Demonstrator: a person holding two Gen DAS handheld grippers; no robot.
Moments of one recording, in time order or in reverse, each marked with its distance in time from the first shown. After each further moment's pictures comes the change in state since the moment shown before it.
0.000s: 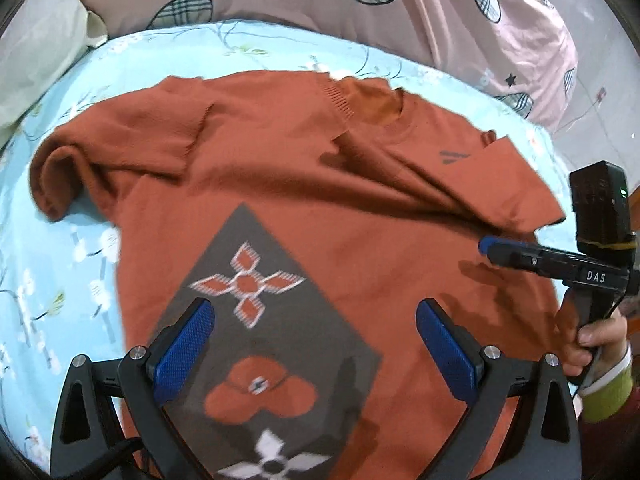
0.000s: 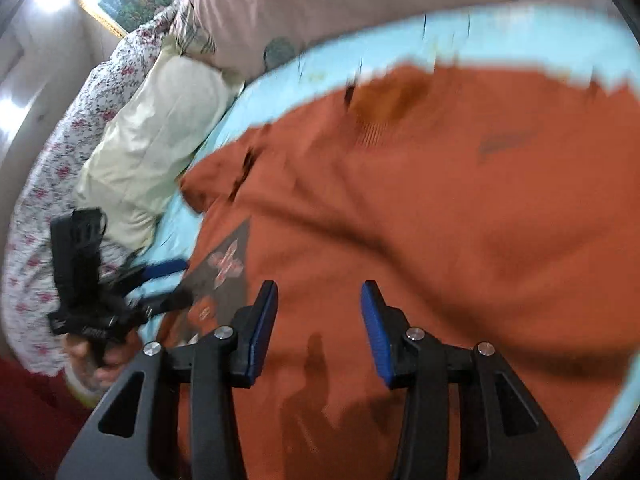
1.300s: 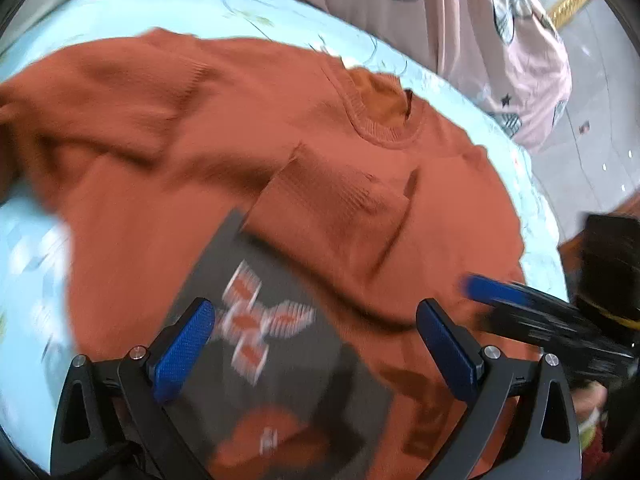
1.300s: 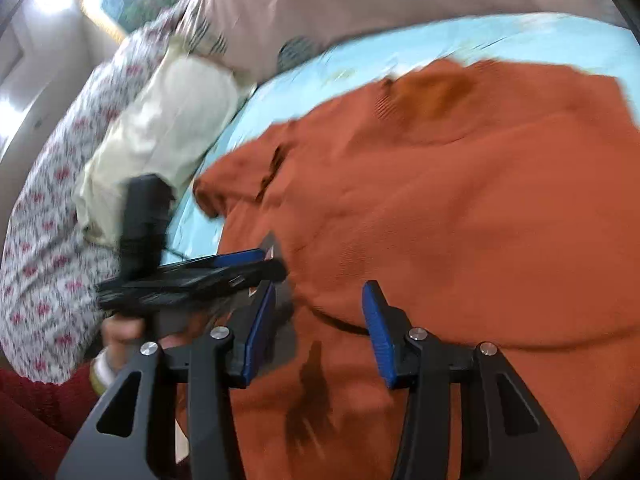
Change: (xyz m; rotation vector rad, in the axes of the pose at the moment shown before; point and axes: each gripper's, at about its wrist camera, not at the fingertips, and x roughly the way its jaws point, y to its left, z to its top) left arm 0.057 0.043 0.025 -0.087 0.074 -0.163; right arm 0.013 0.048 -0.026 0.071 -0.039 0.026
